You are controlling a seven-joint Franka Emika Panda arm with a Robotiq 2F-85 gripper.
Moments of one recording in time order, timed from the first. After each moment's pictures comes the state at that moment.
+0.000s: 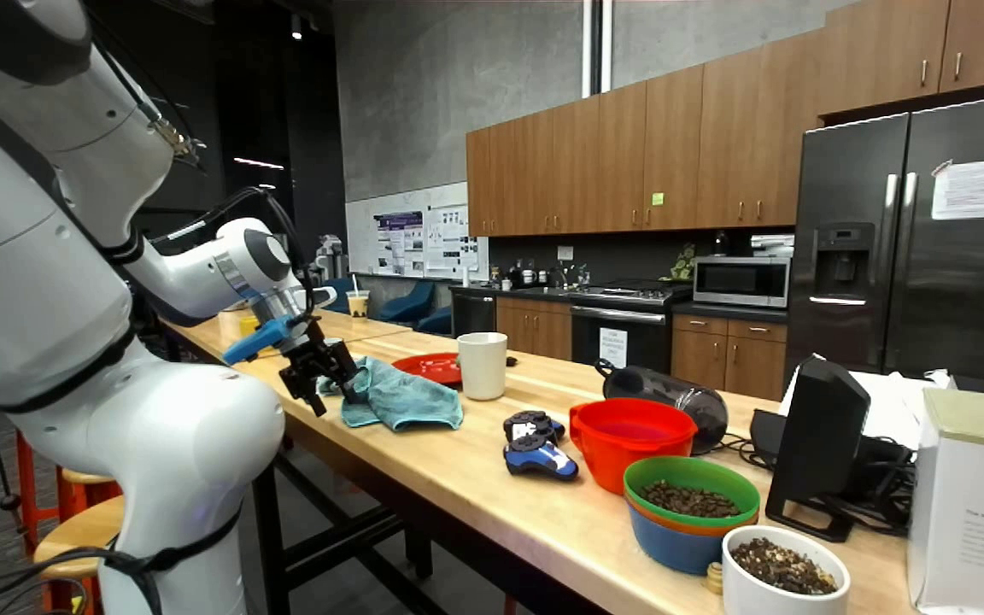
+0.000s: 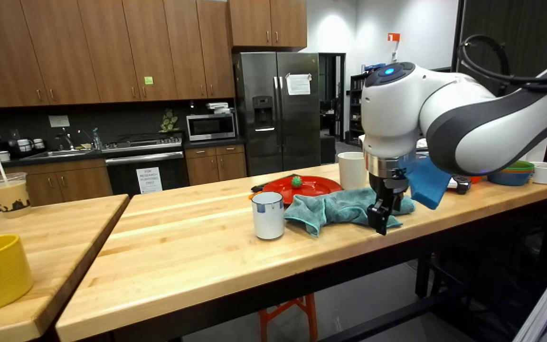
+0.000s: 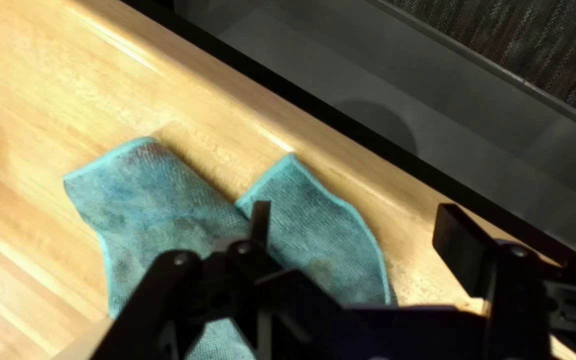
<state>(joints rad) 0.21 -0.57 0.44 -2.75 -0.24 2.18 0.55</state>
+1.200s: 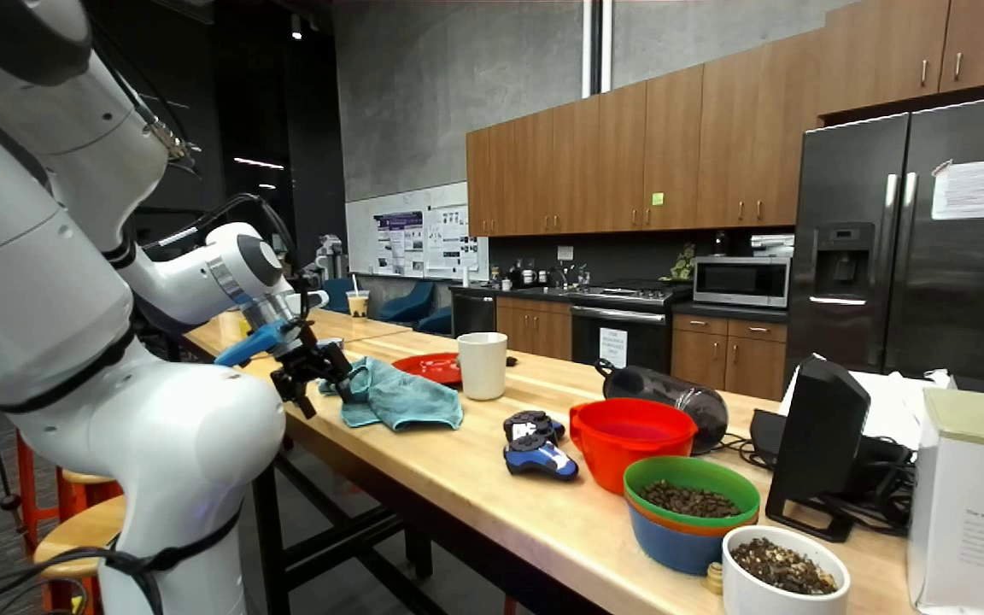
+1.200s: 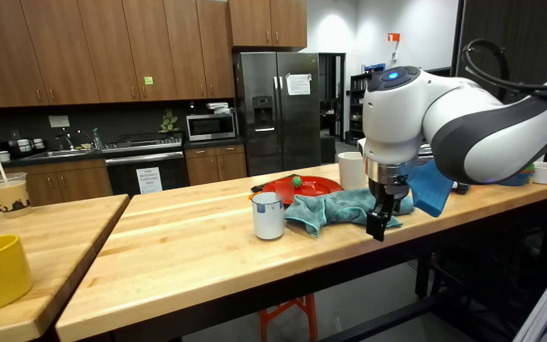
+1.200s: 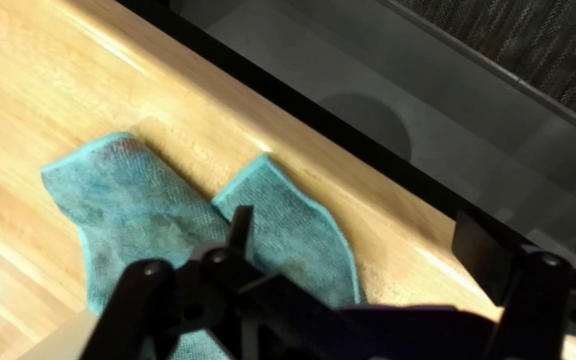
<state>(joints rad) 0.22 -0.57 0.47 -2.76 -0.24 2.21 0.56</state>
